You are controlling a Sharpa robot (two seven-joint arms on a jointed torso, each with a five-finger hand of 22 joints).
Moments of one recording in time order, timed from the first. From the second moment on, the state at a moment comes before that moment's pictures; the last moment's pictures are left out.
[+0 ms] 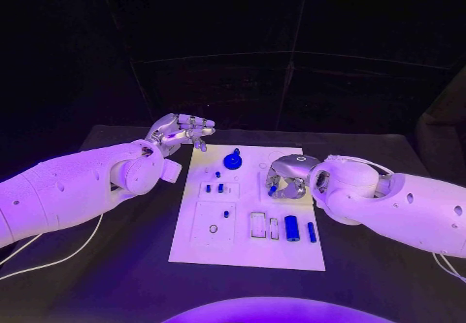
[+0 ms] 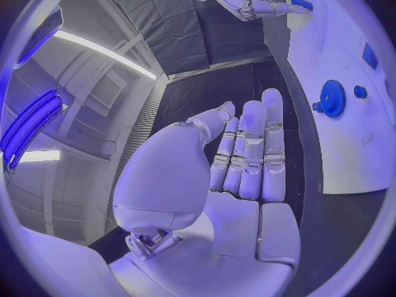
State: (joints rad) left arm 1.20 -0.79 -0.07 1.34 -0.11 -0.16 0.38; left_hand 1.34 -0.09 0.48 -0.08 0.05 0.98 0.19 0.17 0.07 0.96 0.12 0.36 0.07 1.16 0.03 0.97 0.47 0.18 1.14 0.12 0.63 0.67; right arm 1.12 -0.80 -0.02 1.65 -1.68 -0.04 -0.29; right_hand 1.46 -0.07 0.24 0.07 0.12 0.99 0.15 0.08 0.07 1.09 0.09 0.22 0.06 1.47 0.01 1.26 1.04 0.15 1.27 0.10 1.12 0.69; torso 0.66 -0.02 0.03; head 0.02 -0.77
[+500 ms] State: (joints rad) left arm 1.20 -0.79 -0.07 1.33 -0.11 -0.16 0.38; left_hand 1.34 -0.09 0.48 -0.08 0.05 0.98 0.19 0.17 0.07 0.96 0.12 0.36 0.07 1.16 0.03 0.97 0.47 0.18 1.14 0.12 0.63 0.67; right arm 1.12 -0.78 -0.02 1.63 -1.69 -0.06 -0.28; right_hand 1.48 -0.06 0.40 0.04 0.07 1.05 0.16 0.08 0.07 1.15 0.08 0.17 0.06 1.46 0.00 1.28 1.06 0.15 1.28 0.10 1.14 0.72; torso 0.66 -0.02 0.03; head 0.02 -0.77
